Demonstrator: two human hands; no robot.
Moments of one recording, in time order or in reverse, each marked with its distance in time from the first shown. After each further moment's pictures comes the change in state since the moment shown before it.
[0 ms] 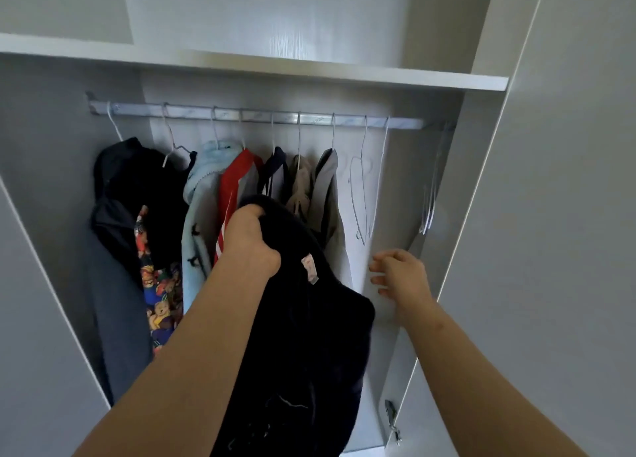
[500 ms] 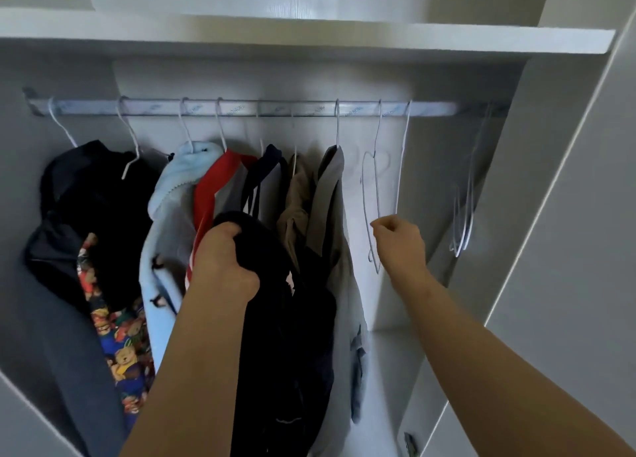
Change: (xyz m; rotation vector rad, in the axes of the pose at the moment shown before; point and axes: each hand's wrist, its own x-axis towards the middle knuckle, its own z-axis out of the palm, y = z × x) left_hand 0.107 -0.012 0.041 0.076 0.086 0.051; right_hand 0.148 -0.022 0.044 -0.223 0.004 -0.222
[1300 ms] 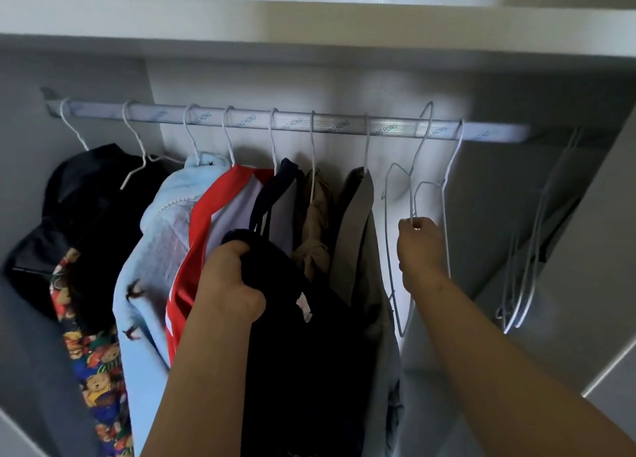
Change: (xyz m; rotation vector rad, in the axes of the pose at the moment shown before) left_hand 0.058 -0.014 0.055 -0.097 0.104 0.002; right_hand 0.145 0.019 0.034 0.161 -0.056 0.075
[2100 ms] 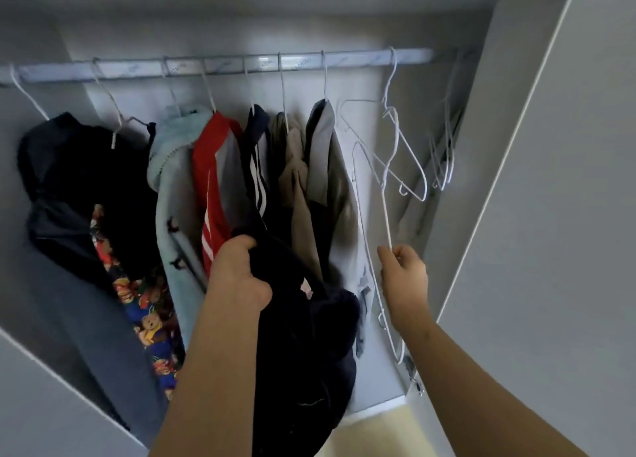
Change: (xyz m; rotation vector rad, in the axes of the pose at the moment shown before) left_hand -0.053 0.024 -0.135 0.252 -0.108 -0.225; right_hand -0.265 0.057 0.006 0.043 0.264 0.035
